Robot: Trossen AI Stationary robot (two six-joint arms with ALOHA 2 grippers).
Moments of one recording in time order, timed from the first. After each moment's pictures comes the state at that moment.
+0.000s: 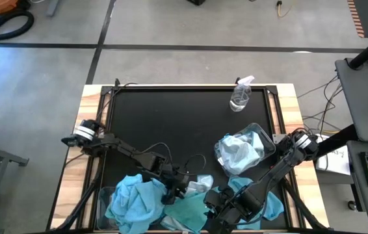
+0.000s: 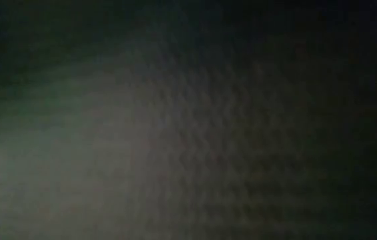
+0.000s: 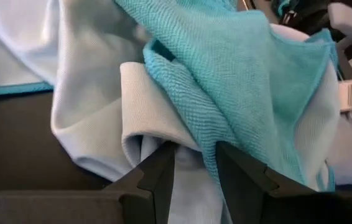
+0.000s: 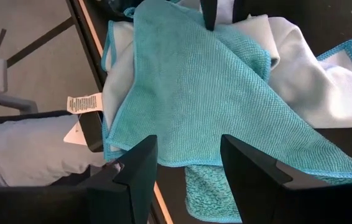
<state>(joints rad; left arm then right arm) -0.34 1.91 1.09 0.02 0.31 -0.28 0.71 1.93 1.61 -0.73 0.29 1.15</state>
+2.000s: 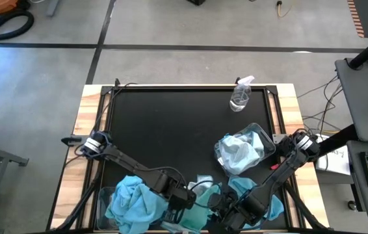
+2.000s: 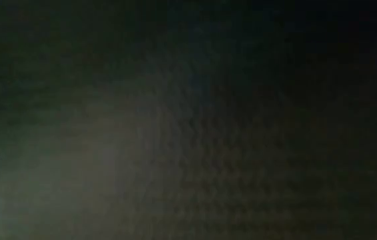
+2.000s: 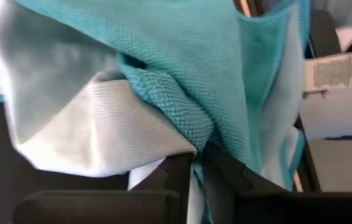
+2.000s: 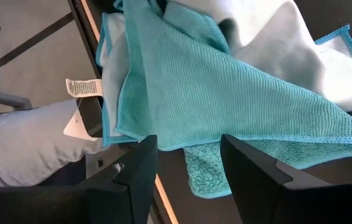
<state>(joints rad) -0.49 2.08 1.70 -0.76 0.12 -0.23 0.76 1.93 1.61 -0.76 0.32 1.19</state>
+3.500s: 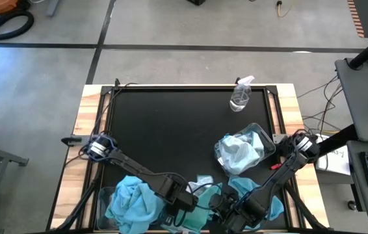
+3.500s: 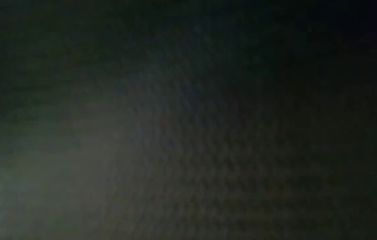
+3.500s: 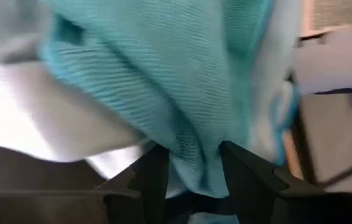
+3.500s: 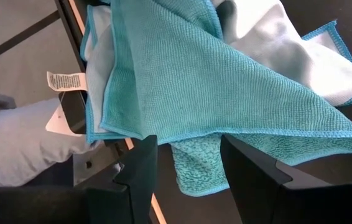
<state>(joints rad) -0.50 2.16 1.82 -0.96 0.20 -0.17 0.77 1.95 1.60 -0.79 0.34 1.20</state>
